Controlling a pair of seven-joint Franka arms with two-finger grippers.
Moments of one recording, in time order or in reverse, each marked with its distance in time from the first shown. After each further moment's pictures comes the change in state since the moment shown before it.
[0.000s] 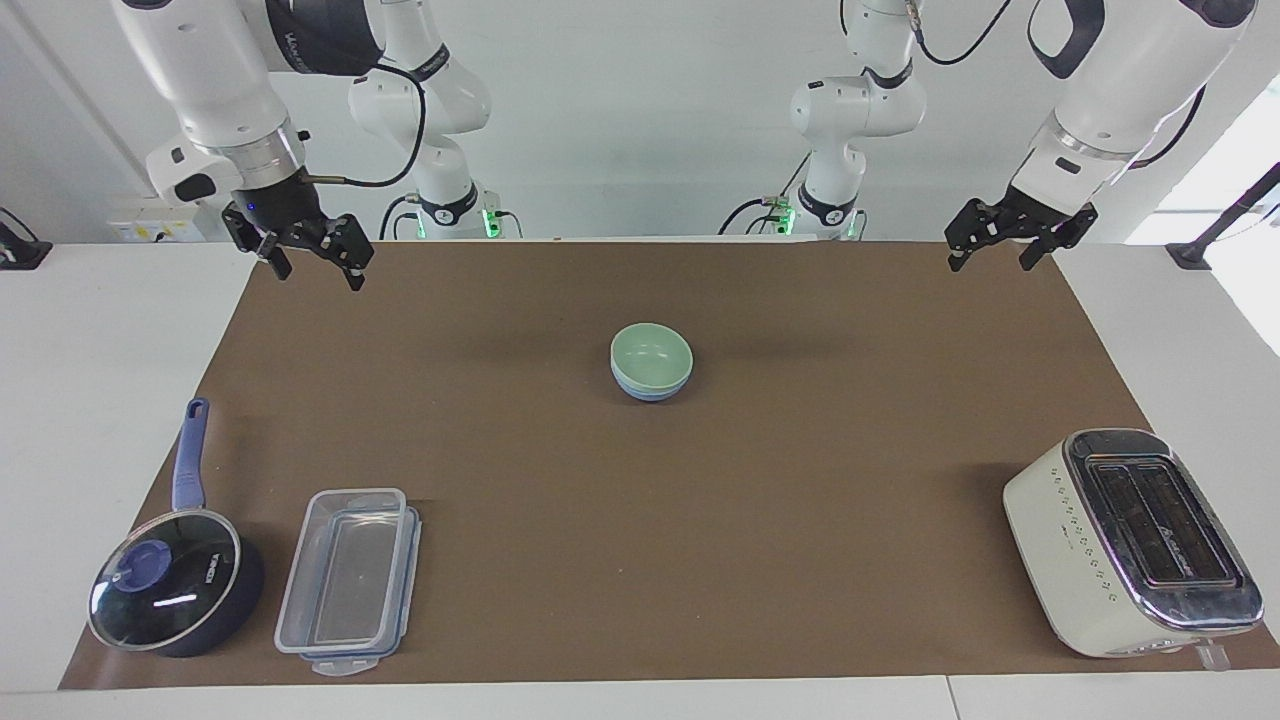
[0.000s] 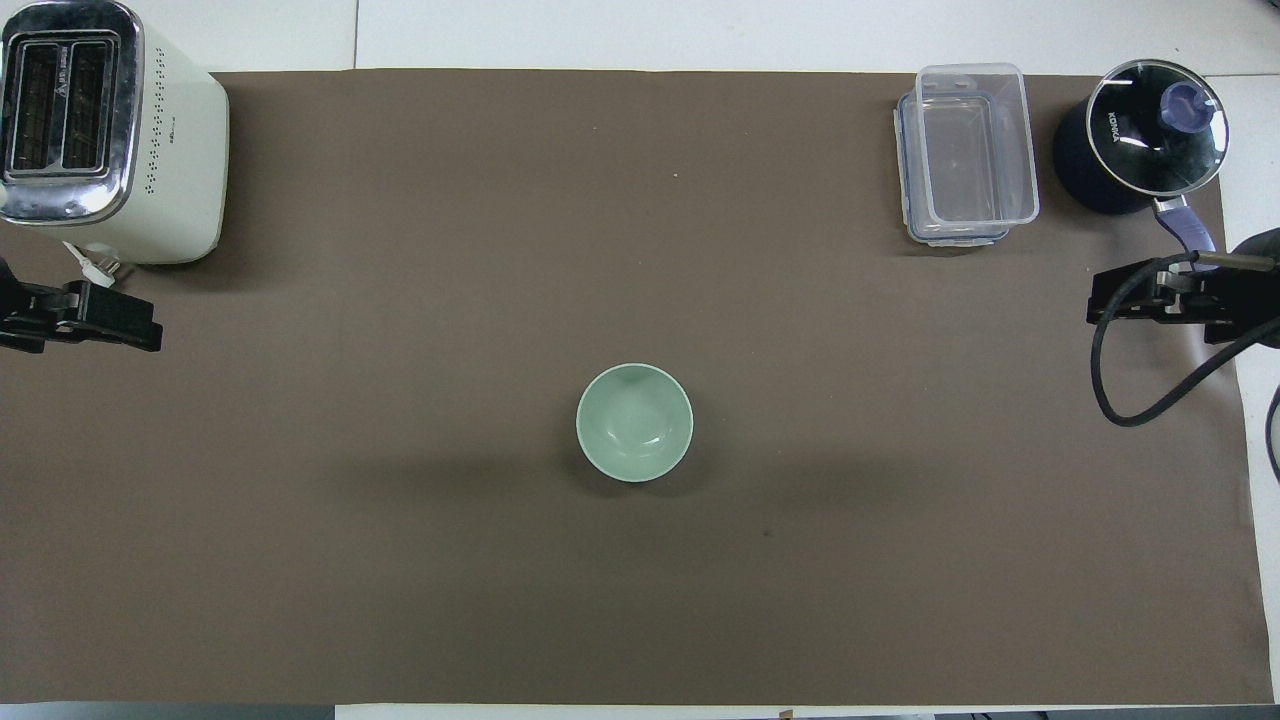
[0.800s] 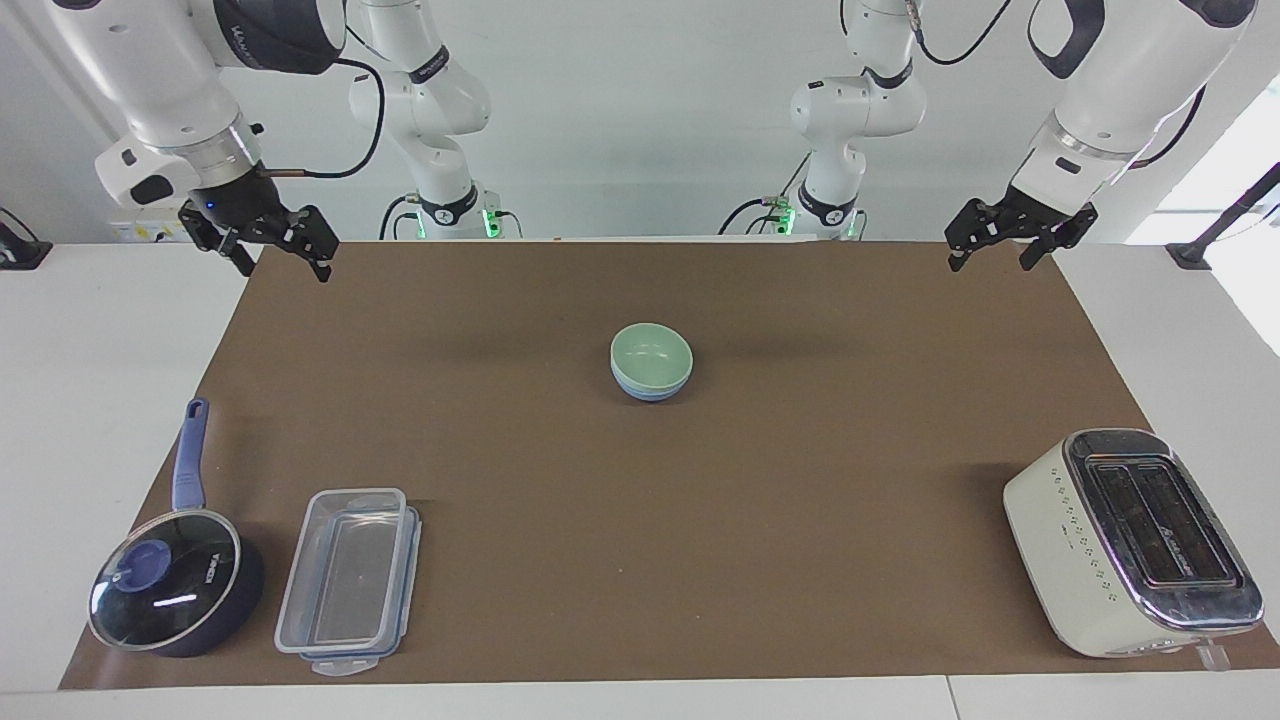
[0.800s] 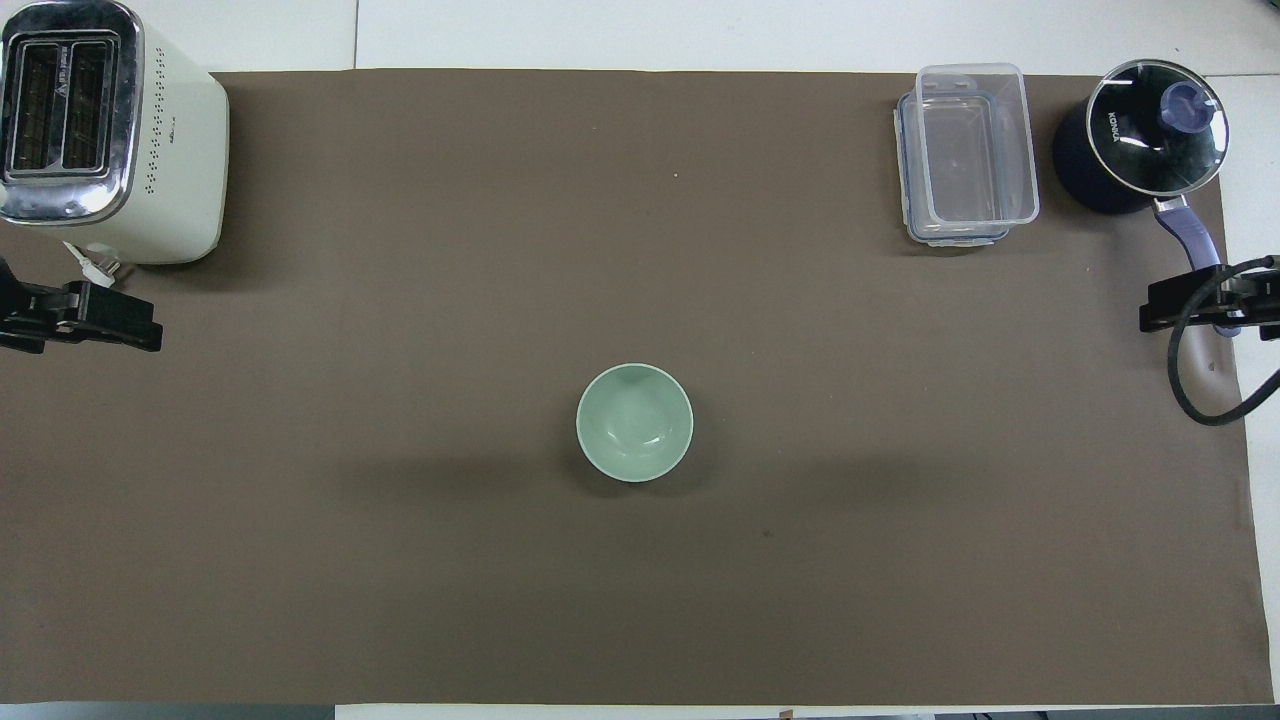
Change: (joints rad) left arm 0.000 0.000 0.000 0.000 0.000 0.000 0.000; right arm -0.070 0.023 0.004 0.047 0.000 -0.052 -0.164
